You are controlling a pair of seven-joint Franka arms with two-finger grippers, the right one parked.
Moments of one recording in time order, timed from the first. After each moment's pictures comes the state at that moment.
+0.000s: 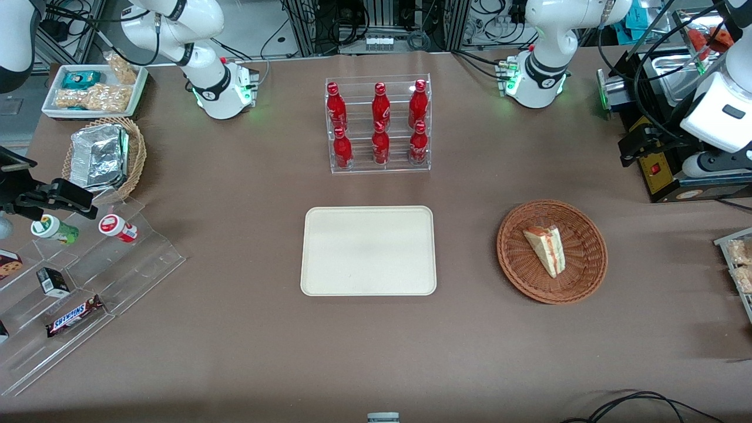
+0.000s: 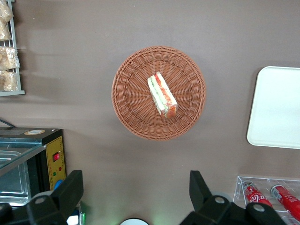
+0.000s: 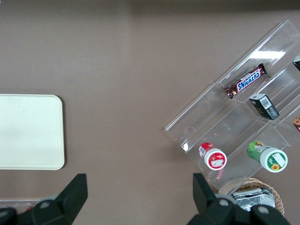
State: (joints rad) arm 0.03 0.02 -0.17 -1.46 0.07 1.43 -0.19
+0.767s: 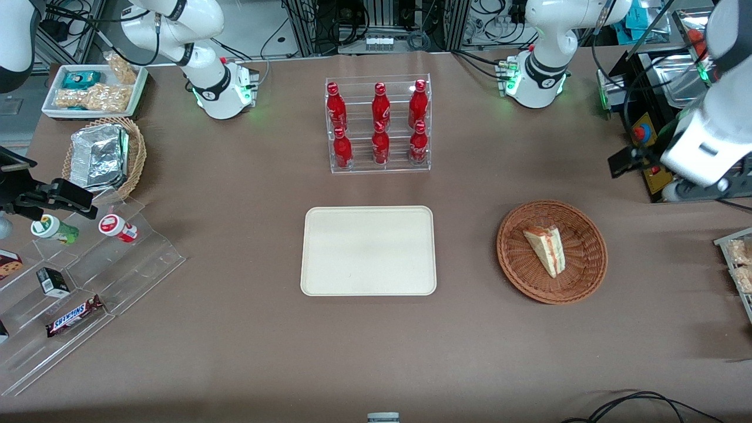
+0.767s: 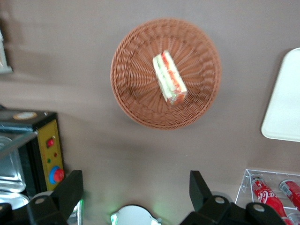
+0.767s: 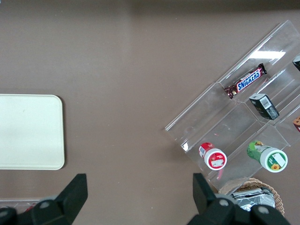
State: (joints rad) arm 0.03 0.12 -0.15 -1.52 0.07 1.42 -0.25
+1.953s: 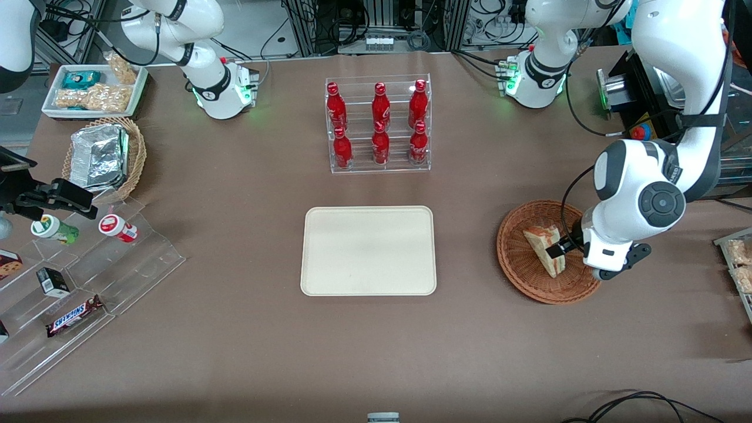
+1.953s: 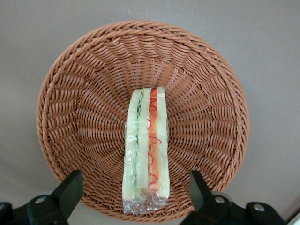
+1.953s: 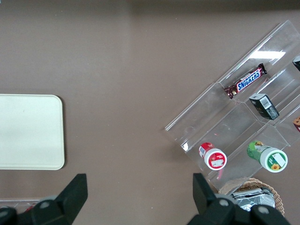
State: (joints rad) arm 0.03 0.33 -0.16 -1.91 0.06 2.09 -0.67
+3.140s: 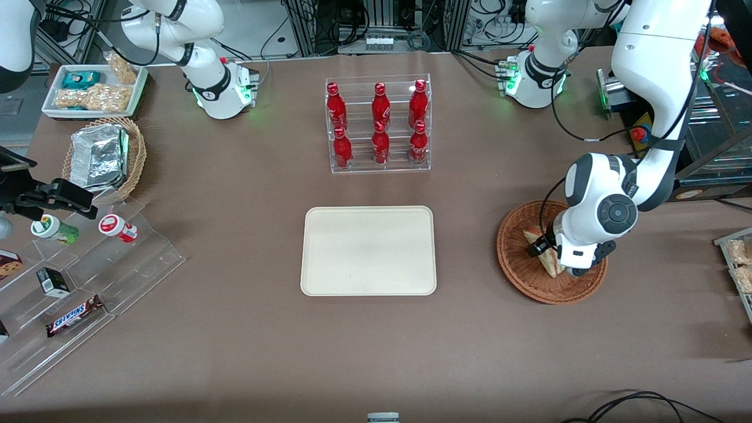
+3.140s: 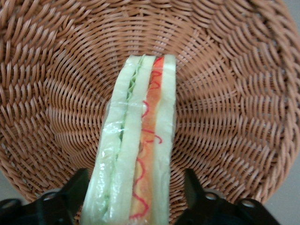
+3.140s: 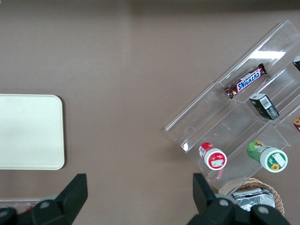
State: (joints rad) arm 0.00 0.40 -0.16 -2.03 0.06 2.25 -0.83
